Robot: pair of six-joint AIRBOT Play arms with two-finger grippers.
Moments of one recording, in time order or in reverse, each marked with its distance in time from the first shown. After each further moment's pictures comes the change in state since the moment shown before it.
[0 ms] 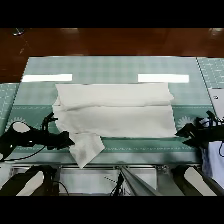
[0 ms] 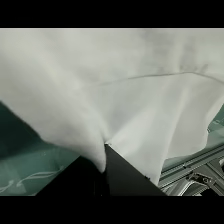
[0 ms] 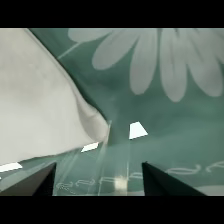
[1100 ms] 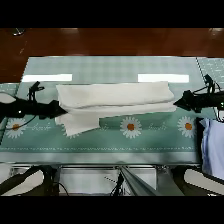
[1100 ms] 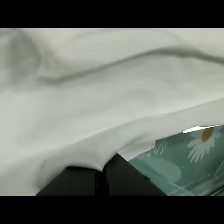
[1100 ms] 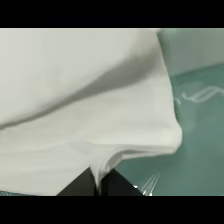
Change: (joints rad) left arm 0.063 -0.244 0.478 -0.047 0.030 0.032; right arm 0.224 -0.303 0.435 0.286 -0.146 -0.118
